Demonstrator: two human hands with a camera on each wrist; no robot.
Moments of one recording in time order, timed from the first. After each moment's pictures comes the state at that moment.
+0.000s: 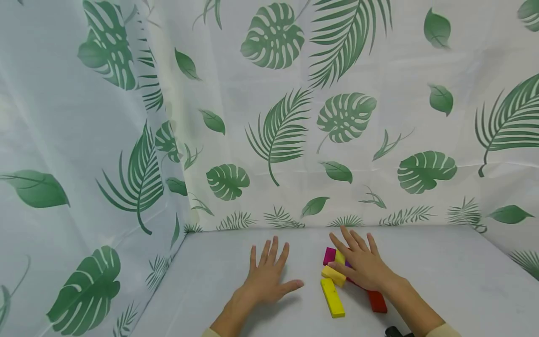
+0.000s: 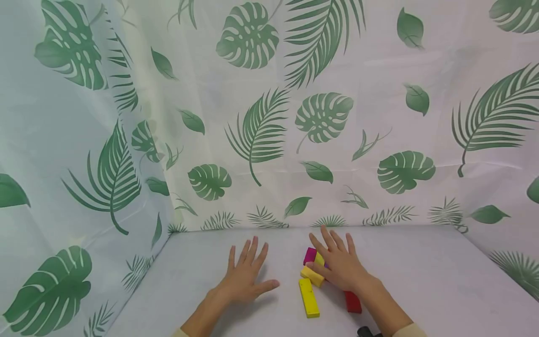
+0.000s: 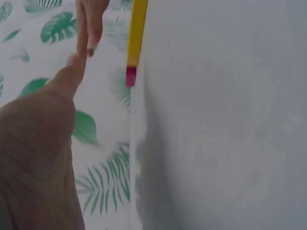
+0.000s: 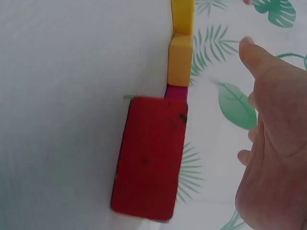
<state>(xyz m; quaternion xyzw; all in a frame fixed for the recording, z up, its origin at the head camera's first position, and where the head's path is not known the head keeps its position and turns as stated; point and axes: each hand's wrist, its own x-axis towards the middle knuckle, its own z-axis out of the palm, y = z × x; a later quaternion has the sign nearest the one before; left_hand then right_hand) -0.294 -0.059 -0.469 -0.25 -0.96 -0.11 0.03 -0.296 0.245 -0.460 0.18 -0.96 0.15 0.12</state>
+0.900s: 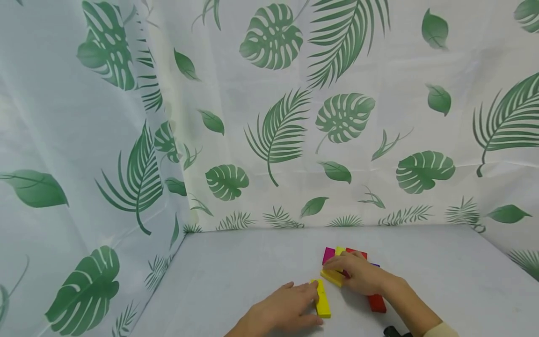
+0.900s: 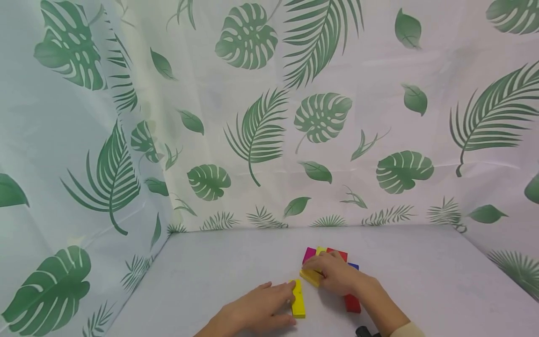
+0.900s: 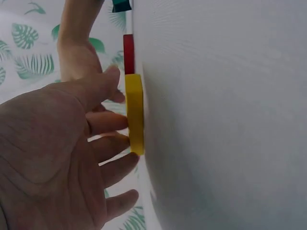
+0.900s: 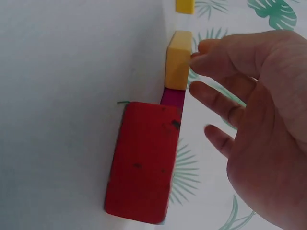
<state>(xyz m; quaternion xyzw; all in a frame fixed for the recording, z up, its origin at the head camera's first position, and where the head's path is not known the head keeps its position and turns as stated) -0.259 -0.019 -0.461 -0.39 -0.91 -0.07 -0.13 -0.292 0.244 -0.447 0.31 -0.93 0.21 -0.03</state>
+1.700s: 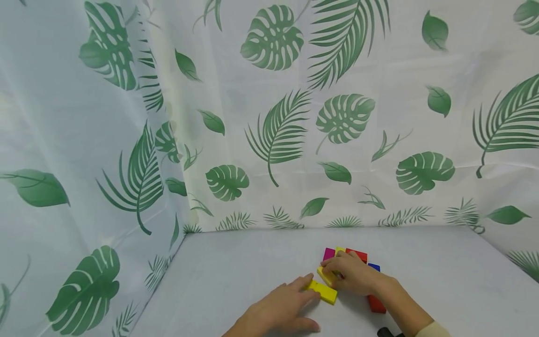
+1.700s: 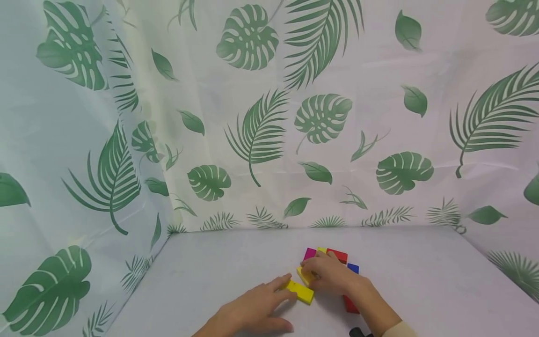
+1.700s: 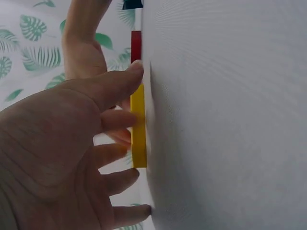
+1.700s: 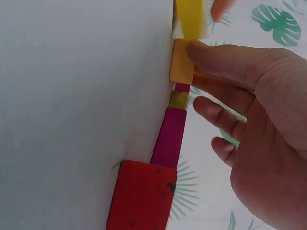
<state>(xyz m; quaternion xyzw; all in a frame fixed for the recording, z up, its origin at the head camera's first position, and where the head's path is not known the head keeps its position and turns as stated) -0.257 -0.026 -0.460 -0.38 -0.92 -0.07 -0.12 -0.296 0.233 -0.450 0.31 -0.93 0.20 -0.03</state>
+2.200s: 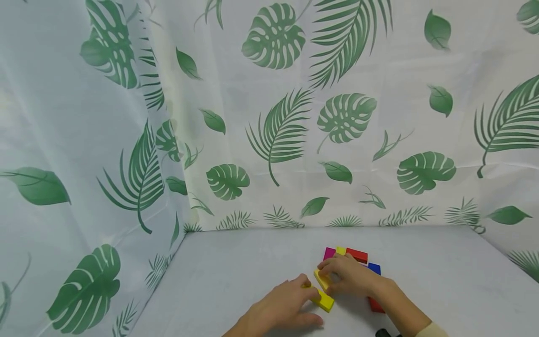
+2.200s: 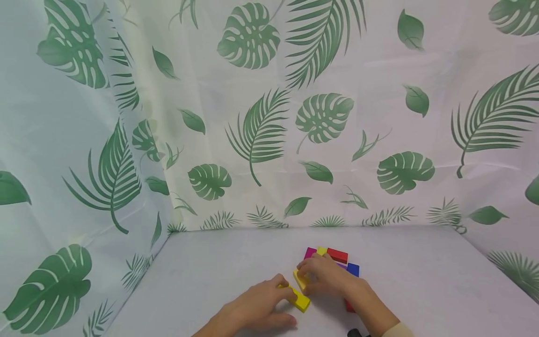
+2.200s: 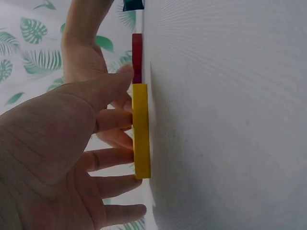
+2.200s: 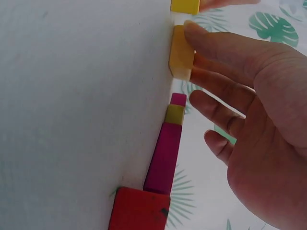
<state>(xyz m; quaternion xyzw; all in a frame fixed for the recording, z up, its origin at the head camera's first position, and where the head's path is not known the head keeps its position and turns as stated) -0.260 -0.026 -0.463 -0.40 -0.90 -0.11 -0.07 -0.297 0.221 -0.450 0.29 -0.93 0.22 -0.06</state>
